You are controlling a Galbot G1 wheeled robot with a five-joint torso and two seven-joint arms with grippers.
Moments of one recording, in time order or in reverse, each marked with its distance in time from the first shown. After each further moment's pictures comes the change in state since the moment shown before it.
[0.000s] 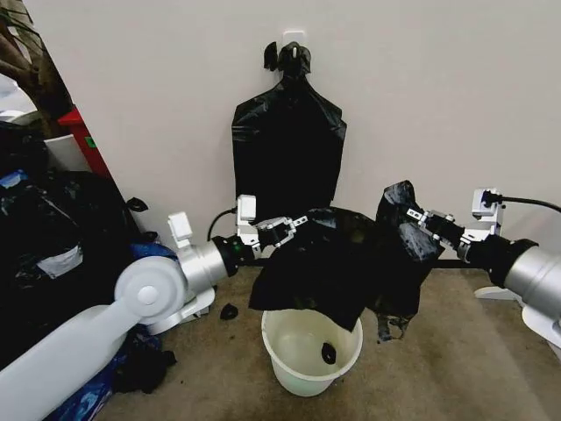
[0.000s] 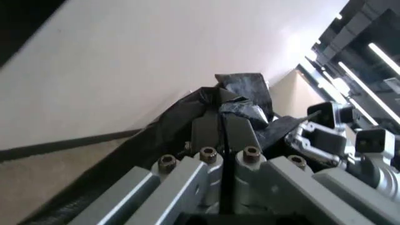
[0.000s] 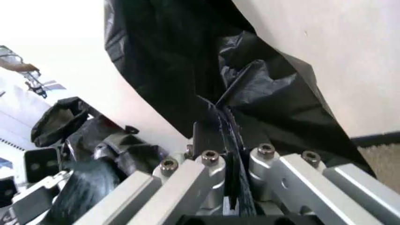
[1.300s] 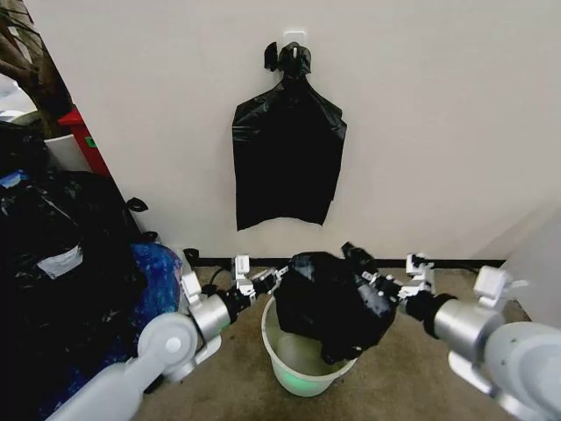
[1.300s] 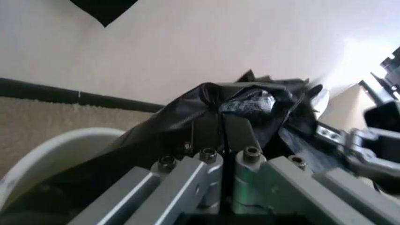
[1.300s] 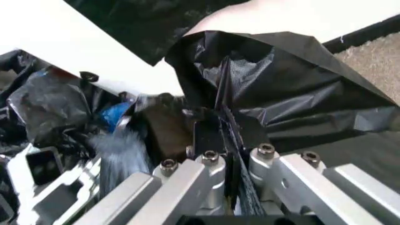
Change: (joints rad) left arm 0.521 -0.053 -0.191 0.021 0.352 -0.057 0.079; right arm -0.083 0.187 -0.385 0.000 -0.297 -0.001 0.123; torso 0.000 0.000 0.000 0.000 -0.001
